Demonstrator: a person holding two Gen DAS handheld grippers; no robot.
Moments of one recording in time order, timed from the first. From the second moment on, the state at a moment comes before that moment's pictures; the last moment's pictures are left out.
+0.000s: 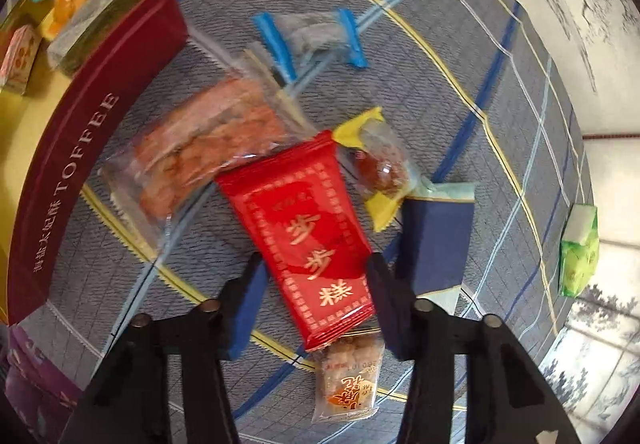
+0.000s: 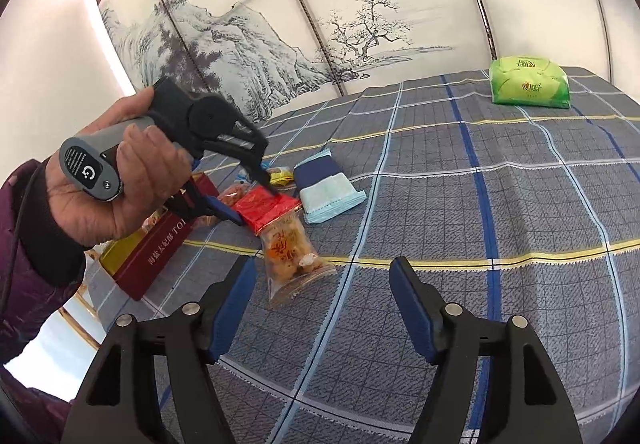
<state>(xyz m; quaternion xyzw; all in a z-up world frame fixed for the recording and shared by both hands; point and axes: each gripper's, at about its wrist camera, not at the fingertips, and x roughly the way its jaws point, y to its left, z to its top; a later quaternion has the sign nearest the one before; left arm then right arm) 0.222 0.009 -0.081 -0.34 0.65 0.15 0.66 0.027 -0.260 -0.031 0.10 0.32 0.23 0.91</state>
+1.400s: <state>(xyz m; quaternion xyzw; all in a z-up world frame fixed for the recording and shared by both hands) 0.244 -0.027 -0.077 -0.21 0.70 0.14 0.67 0.029 -0.299 -0.034 0.21 0.31 0.22 0.90</state>
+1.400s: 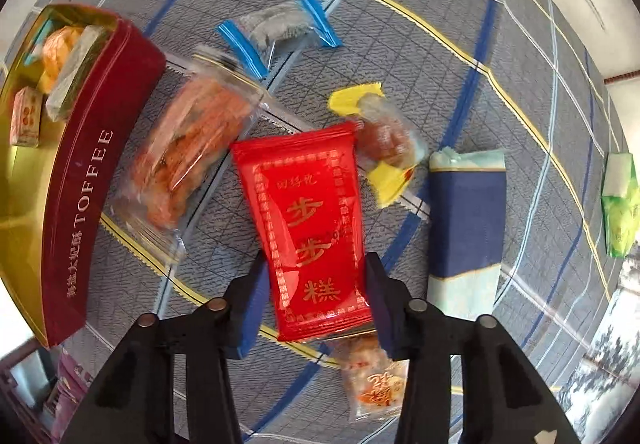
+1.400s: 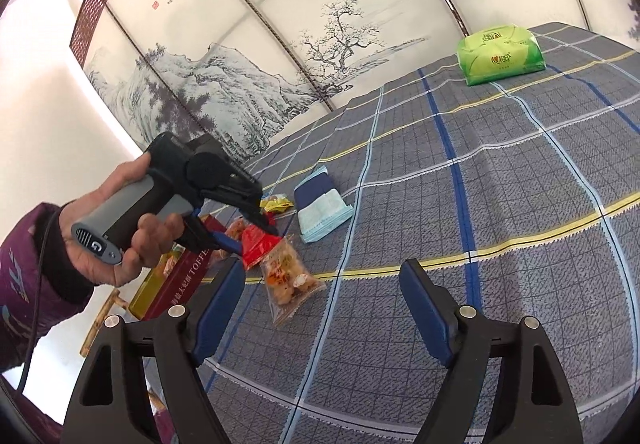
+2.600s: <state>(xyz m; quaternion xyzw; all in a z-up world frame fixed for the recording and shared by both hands) 0.106 -0.003 -0.075 -0.02 0.64 -0.12 0.76 0.082 -0.173 -0.033 -0.22 0.41 0.35 0.81</state>
